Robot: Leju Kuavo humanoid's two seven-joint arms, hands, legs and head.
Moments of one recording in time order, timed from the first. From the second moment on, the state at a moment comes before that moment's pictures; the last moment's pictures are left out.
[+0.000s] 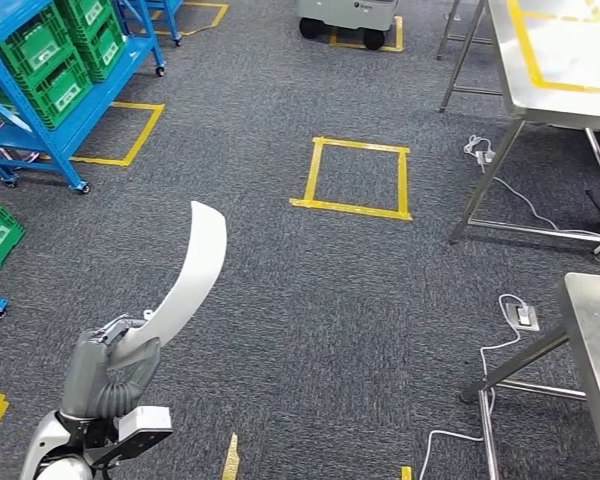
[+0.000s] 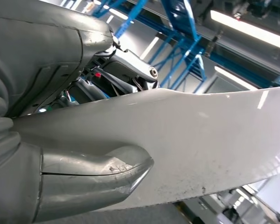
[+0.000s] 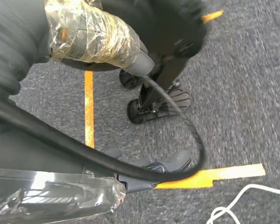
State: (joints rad) left arm 0.28 0.06 -0.19 -1.86 -0.56 0.38 -0.35; right arm -0.03 0.32 -1.44 -0.60 1.19 0.34 -0.40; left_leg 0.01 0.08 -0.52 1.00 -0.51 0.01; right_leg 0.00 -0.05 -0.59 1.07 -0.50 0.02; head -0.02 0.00
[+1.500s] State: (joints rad) left arm 0.27 0.07 -0.19 -1.86 -0.56 0.38 -0.36; right arm -0.03 0.31 -1.44 -0.57 1.21 0.33 -0.42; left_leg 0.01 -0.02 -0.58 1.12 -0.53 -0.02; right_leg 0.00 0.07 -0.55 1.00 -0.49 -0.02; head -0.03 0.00
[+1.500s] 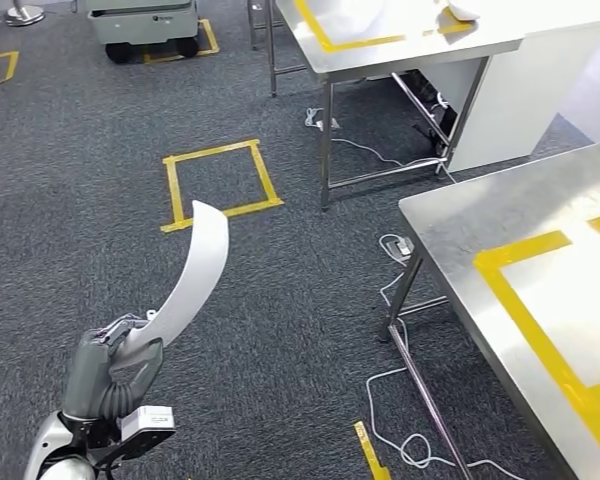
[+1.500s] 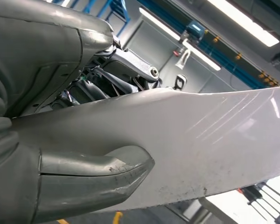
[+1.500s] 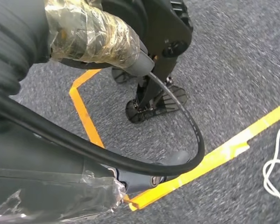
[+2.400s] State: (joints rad) left arm 0.27 0.06 -0.19 -1.86 -0.55 0.37 -0.35; right arm -0.03 0.30 -1.44 -0.53 1.21 0.31 -0.43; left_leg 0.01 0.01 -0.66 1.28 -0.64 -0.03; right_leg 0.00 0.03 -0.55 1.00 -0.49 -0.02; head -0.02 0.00
